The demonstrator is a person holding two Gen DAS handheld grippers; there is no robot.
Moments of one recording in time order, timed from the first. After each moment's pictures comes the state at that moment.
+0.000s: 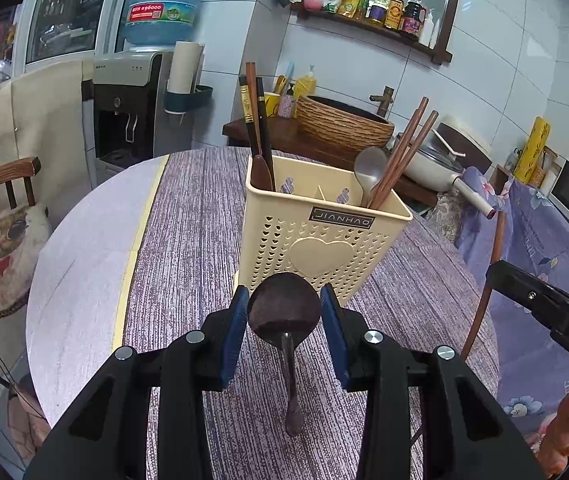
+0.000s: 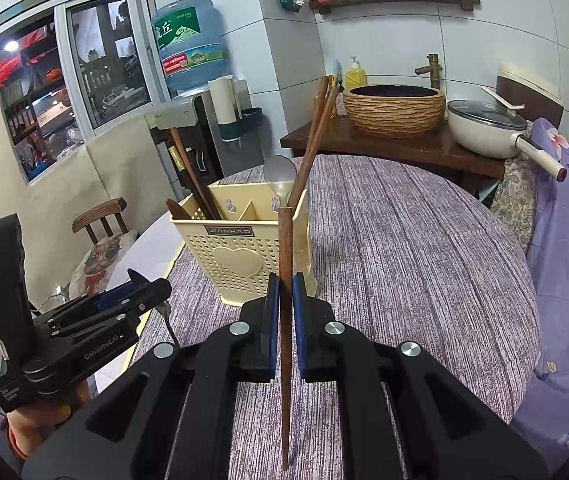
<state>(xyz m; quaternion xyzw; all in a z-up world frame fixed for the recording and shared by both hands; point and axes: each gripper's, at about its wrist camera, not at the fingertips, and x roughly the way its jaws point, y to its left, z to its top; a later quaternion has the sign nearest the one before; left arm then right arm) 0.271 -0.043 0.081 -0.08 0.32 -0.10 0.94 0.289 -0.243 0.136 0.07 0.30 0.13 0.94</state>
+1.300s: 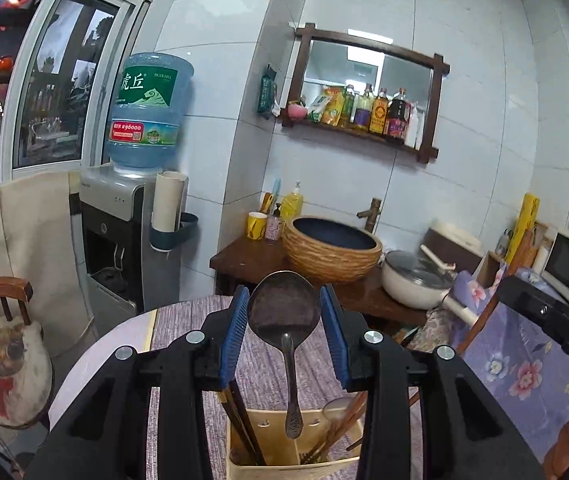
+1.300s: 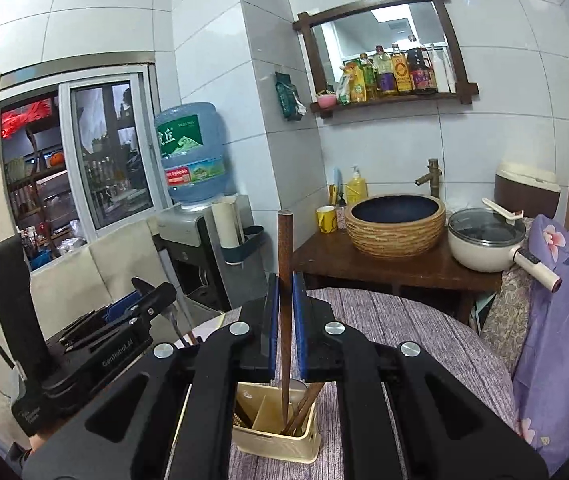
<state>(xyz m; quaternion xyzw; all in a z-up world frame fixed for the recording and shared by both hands) 0.344 -0.055 0.219 -0.07 0.16 -0.10 0.98 0.355 -0.252 0.284 0.09 0.15 0.11 0.98</state>
